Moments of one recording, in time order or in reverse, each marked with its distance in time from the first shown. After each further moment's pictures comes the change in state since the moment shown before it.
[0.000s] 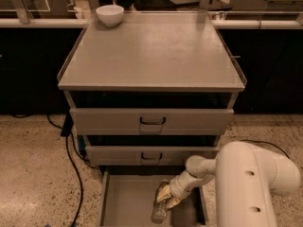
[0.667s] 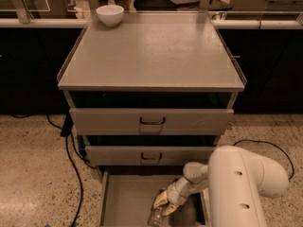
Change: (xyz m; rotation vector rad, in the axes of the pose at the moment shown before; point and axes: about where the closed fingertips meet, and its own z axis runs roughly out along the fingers) arm -0.009 0.009 0.036 -0.016 -0.058 0.123
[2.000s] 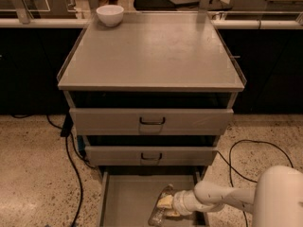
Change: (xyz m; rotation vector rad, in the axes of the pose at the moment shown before) arm -0.009 0.001 -0.023 0.232 0.284 -0.030
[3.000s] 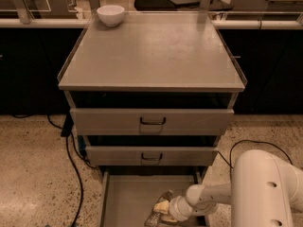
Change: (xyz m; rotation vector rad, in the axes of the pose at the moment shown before) arm -0.022 0.025 0.026 -0.157 0.008 0.034
